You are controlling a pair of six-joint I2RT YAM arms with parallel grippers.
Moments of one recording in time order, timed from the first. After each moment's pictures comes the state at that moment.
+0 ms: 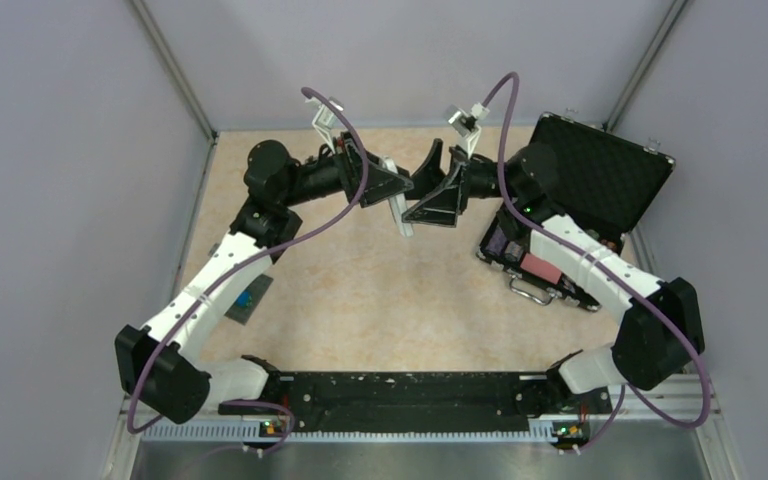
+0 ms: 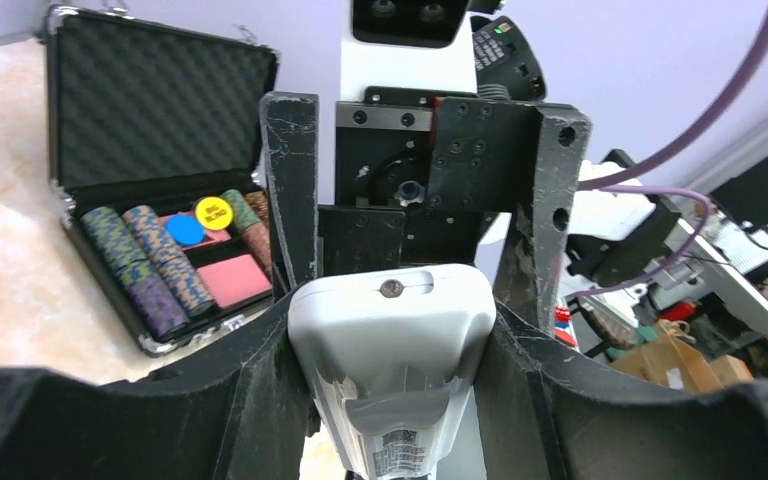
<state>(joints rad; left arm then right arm) -0.46 1.26 1.18 0.31 0.84 -0.80 0.53 1.41 1.12 0.71 -1.14 0.91</state>
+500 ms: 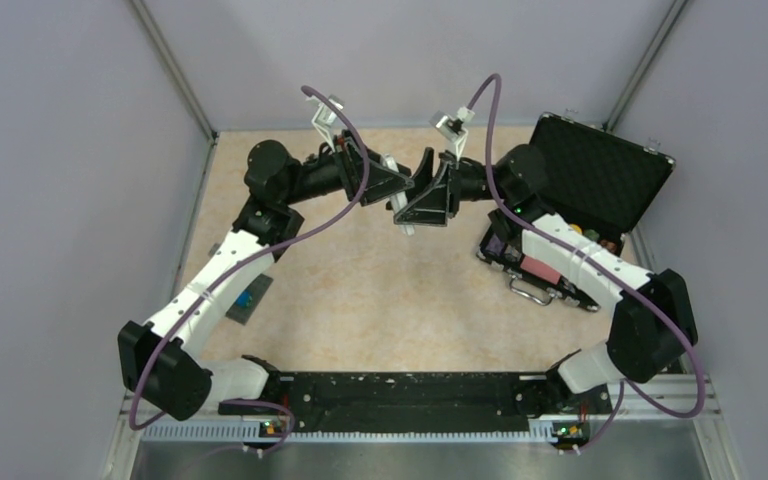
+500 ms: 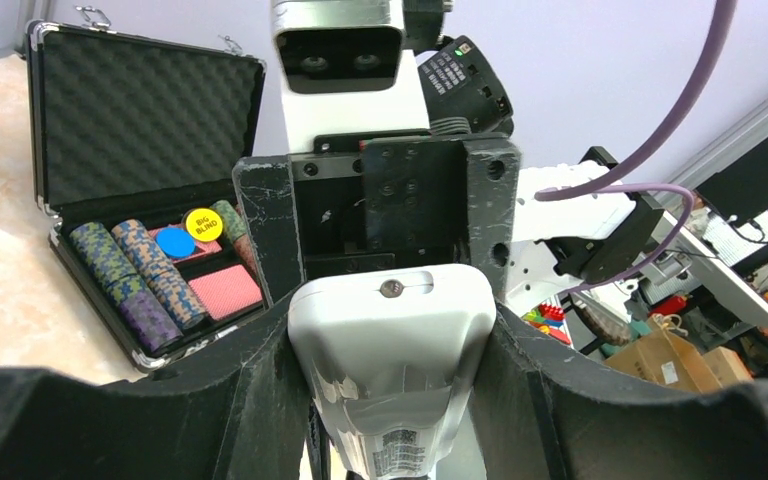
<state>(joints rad) -0.46 1.28 1.18 0.40 0.88 -0.84 0.56 1.45 1.12 0.76 -1.15 0.99</state>
